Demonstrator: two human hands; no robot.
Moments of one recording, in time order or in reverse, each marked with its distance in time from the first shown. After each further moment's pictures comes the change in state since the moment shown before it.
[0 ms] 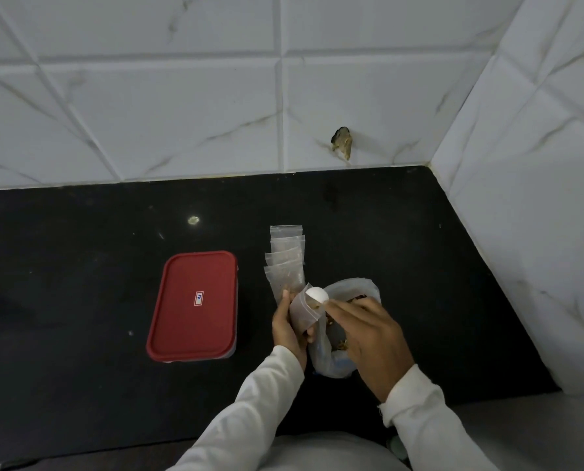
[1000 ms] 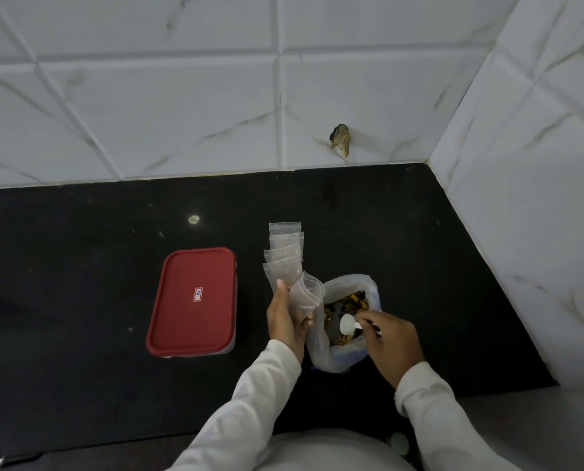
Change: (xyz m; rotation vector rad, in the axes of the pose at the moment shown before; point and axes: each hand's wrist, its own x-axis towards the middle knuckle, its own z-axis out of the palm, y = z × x) left_hand -0.007 0.011 0.002 0.038 -0.031 0.069; right_hand -0.038 0.063 0.012 0.056 -0.253 0.499
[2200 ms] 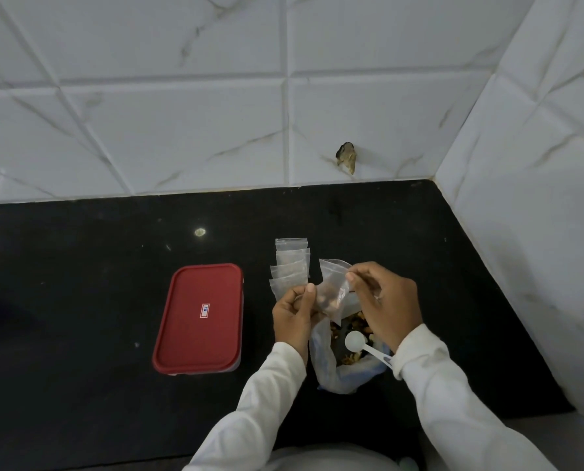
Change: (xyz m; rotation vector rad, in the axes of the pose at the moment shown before) left_hand -0.002 0.018 0.017 0.260 -0.086 0.335; right_hand 0.057 -0.083 -0.048 0.279 0.164 -0.167
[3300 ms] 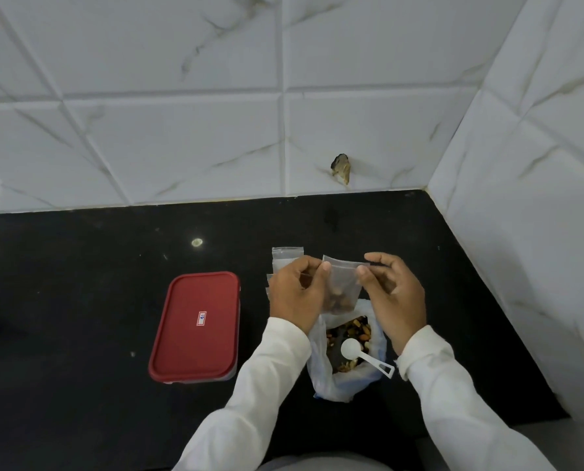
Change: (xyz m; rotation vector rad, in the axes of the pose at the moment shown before) left_hand -0.006 0.068 0.024 0.546 -0.070 0.487; right_hand 0.005 -0.009 -0.015 0.333 0.139 0.250
